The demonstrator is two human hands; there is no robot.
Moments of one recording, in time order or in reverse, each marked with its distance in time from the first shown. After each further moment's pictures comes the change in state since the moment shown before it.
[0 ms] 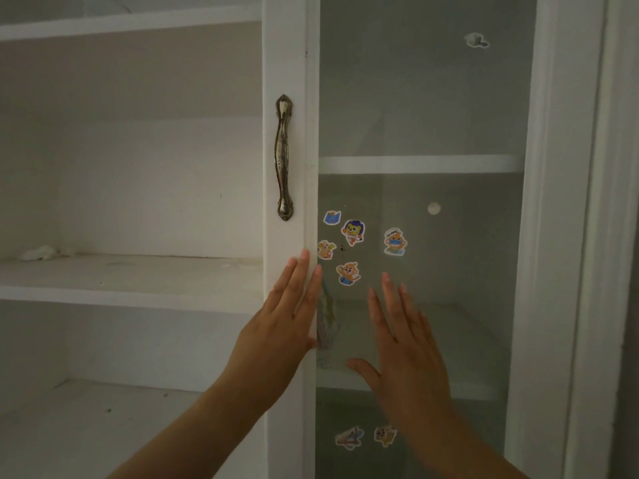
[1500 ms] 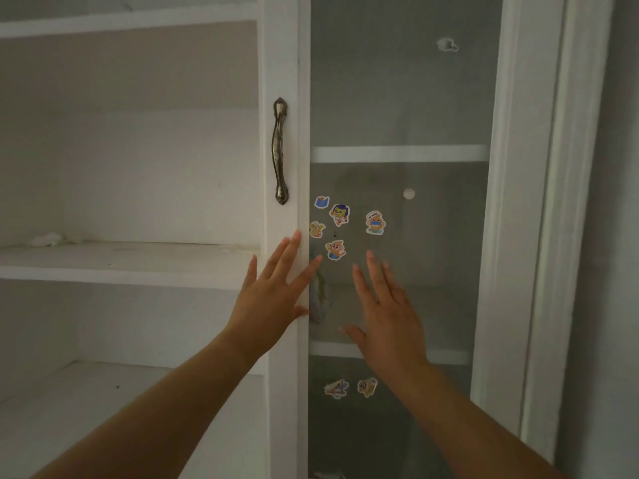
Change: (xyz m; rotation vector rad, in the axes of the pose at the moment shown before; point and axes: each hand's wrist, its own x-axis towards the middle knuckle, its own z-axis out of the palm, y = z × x) left_hand 0.007 -0.004 -0.004 0.095 -0.171 0.001; right_hand 0.002 0.002 -0.017 0.081 -0.149 0.012
